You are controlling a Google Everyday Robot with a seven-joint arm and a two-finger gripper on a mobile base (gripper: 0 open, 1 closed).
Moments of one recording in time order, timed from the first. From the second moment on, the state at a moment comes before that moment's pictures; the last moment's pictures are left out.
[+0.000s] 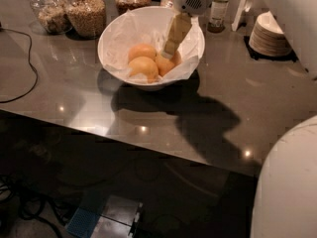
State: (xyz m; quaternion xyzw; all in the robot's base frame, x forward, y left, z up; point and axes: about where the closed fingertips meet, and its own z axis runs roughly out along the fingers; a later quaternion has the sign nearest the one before) arm 0.673 -0.033 0.960 -0.63 0.73 0.04 0.25
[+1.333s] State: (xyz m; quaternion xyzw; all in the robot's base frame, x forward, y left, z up) arm 0.683 -0.009 0.906 -0.67 0.71 0.05 0.21
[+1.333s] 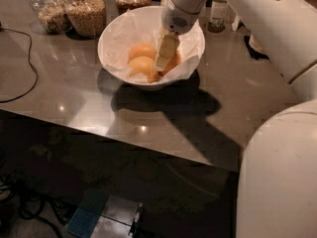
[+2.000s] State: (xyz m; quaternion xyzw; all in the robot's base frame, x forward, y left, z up) arm 0.693 -0.037 0.892 -0.64 0.74 0.03 0.20
